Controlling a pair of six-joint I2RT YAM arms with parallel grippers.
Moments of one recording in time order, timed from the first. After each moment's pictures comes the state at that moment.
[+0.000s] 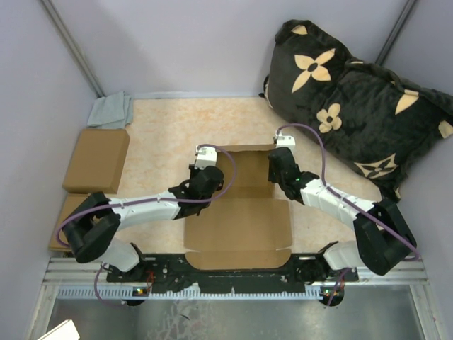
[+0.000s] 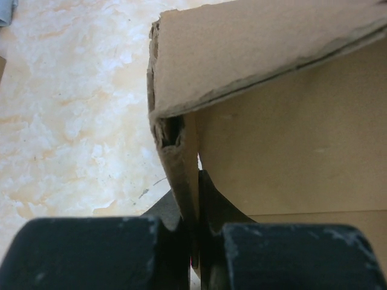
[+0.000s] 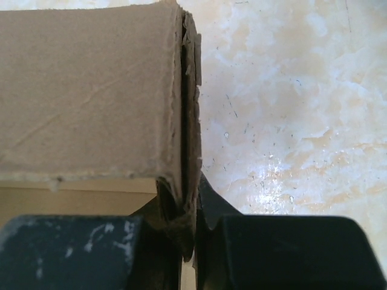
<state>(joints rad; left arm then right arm) -0.94 1.49 0.75 0.16 -0.92 -0.26 0.58 1.34 0.74 -0.08 0.38 0.40</state>
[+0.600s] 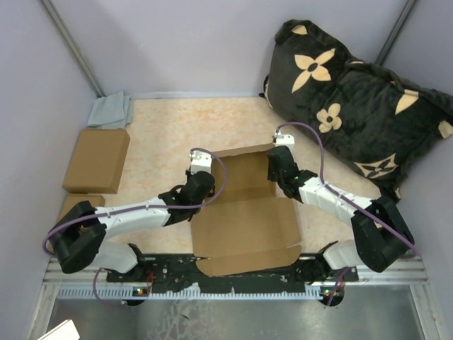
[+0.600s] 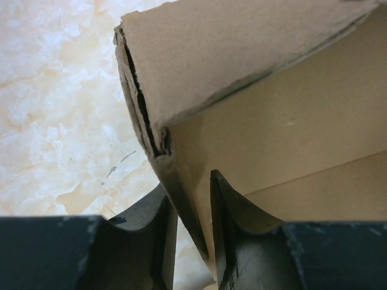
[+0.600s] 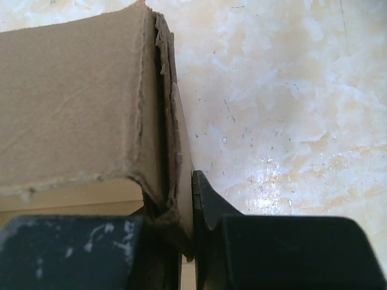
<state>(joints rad) -0.94 1.37 0.66 0.14 -0.71 -0.34 0.58 1.36 0.75 -0.08 0.40 0.40</state>
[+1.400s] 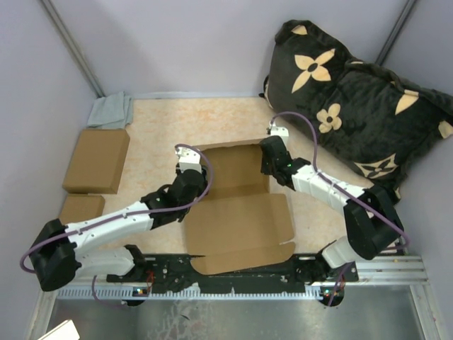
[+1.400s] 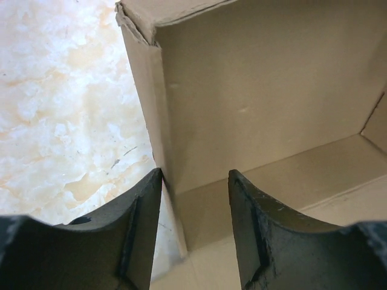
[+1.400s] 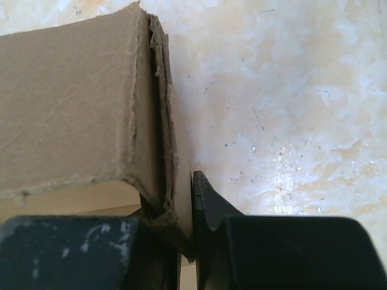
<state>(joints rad) -0.94 1.18 0.68 -0.02 -0.69 -0.42 0.59 1.46 0.92 -0.20 0.36 0.47</state>
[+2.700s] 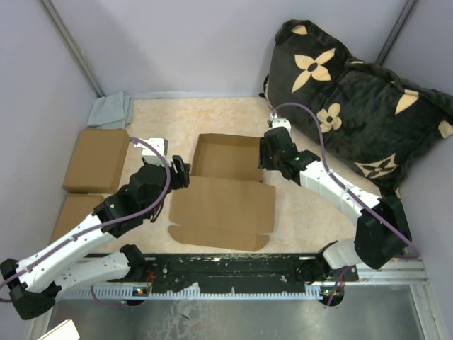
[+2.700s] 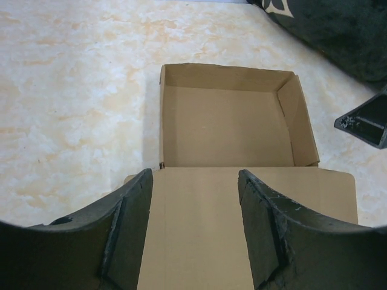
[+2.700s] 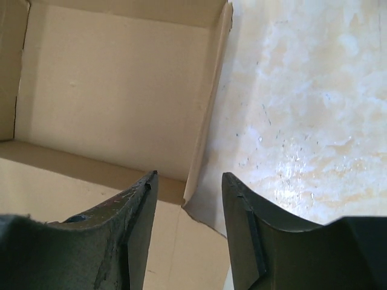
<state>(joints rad) -0.91 0.84 0.87 -0.35 -0.66 -0.39 0.57 1.37 1.02 -0.39 0.26 0.44</state>
